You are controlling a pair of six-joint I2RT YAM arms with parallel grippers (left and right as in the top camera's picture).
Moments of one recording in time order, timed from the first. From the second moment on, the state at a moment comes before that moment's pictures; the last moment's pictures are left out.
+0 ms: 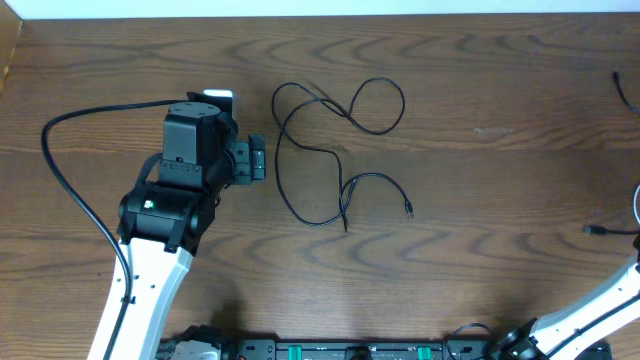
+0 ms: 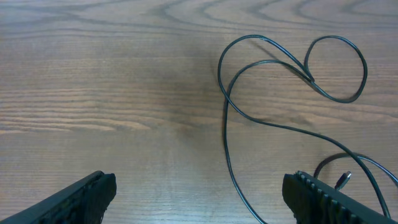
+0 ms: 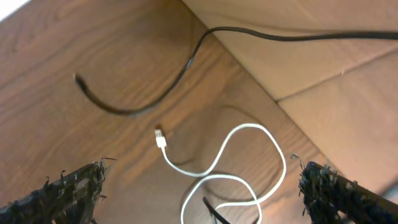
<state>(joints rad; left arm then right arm) -0.20 1.16 1.12 -0.76 -0.09 -0.12 -0.81 2.26 2.45 -1.15 -0.04 -0.05</state>
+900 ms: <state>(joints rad) -0.20 1.16 1.12 -0.78 -0.09 -0.09 0.17 2.14 2.46 -1.54 -0.09 -0.18</state>
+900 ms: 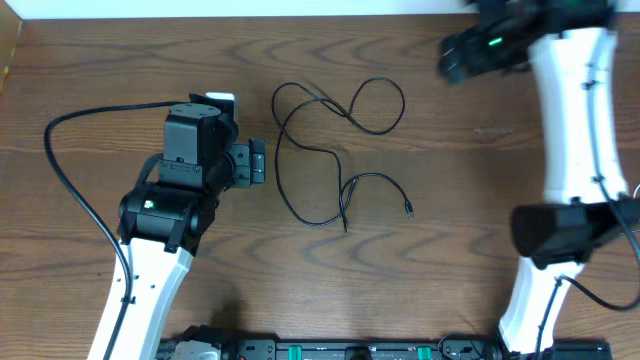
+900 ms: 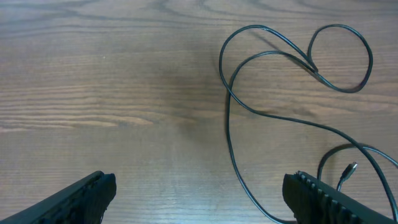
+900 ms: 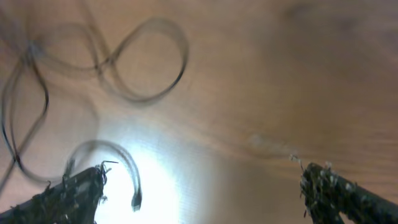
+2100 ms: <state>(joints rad) 0.22 1.23 1.12 -0.59 -0.66 -0.33 0.72 2.54 2.45 -1.51 -0.04 -0.59</state>
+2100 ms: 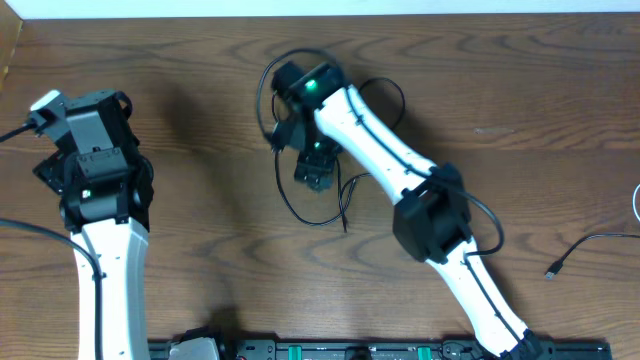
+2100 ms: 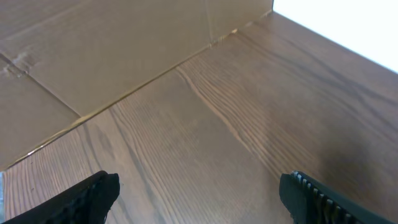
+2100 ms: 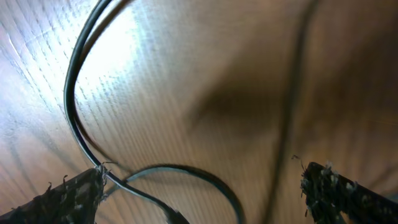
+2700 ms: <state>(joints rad) 0.22 1.25 1.12 -0.60 -0.60 -0.33 0.63 2.54 2.45 -1.29 0.31 -0.42</state>
